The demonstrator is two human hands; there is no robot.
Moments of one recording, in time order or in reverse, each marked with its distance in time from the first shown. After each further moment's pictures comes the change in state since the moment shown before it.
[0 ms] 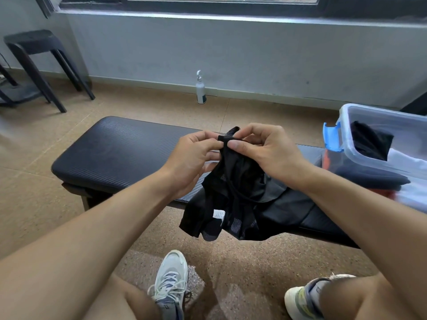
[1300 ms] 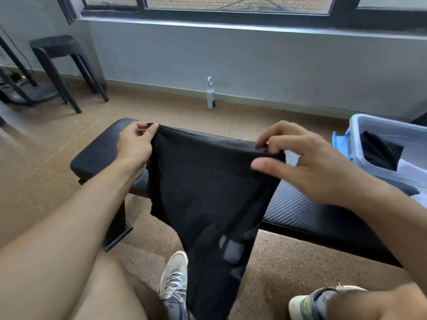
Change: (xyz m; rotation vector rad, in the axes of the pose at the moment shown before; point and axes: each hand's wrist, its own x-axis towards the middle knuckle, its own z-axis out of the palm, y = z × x) left_hand 0.035 -0.003 -0.135 0.405 0.773 0.221; right_hand -0.041 -0.053 -0.023 -0.592 -0.113 -0.316
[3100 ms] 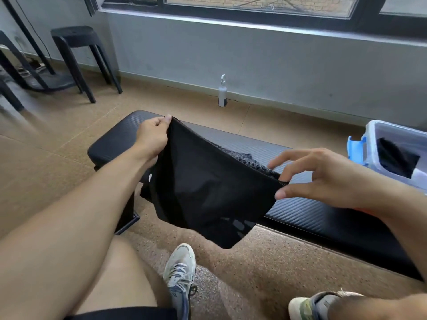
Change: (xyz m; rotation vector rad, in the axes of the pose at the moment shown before) left_hand 0.006 -0.001 -0.012 0.030 -0.175 -0.085; right_hand -0.004 0.008 -0.008 -0.056 -0.379 0.040
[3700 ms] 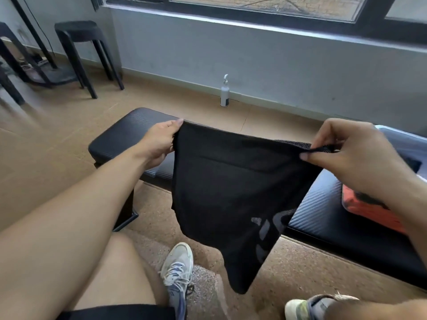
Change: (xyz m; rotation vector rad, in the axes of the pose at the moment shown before) left_hand -0.004 -0.003 0.007 -0.225 -0.350 -0.054; right_hand 0.001 0.003 -0.016 -0.015 0.549 0.312
